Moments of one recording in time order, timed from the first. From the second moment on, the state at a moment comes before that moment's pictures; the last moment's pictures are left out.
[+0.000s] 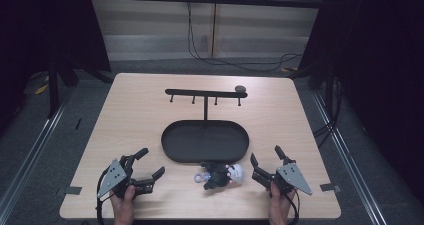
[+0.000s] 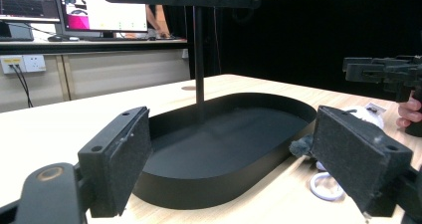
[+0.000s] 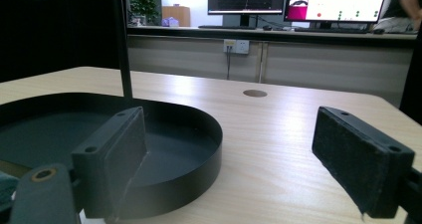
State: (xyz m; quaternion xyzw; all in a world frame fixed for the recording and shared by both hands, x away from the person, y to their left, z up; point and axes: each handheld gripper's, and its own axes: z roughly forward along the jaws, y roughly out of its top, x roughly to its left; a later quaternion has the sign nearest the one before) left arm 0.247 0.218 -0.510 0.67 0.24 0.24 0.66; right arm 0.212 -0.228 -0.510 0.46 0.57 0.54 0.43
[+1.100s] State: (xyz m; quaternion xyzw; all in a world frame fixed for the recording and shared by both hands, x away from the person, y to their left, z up) left arm 0.247 0.218 -0.510 0.67 0.24 0.24 0.66; right arm 0.212 -0.212 -0.494 0.42 0.64 0.54 0.35
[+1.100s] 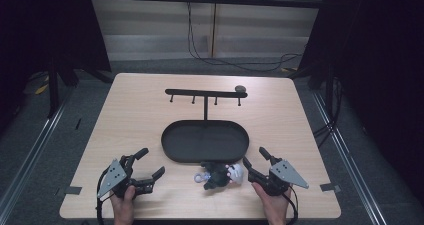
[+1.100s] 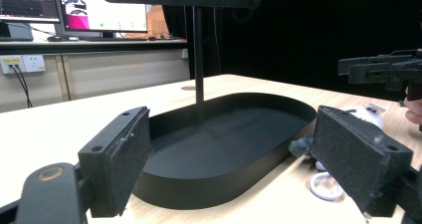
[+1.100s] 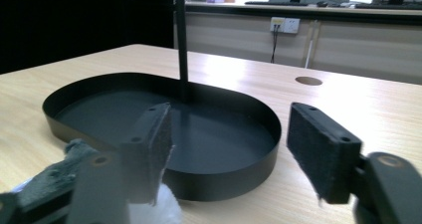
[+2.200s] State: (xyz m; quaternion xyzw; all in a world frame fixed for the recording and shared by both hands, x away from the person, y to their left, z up) left arm 0.247 0.218 -0.510 0.67 0.24 0.24 0.66; right arm 0.243 -0.170 -0.442 0.33 0.78 0.49 0.21
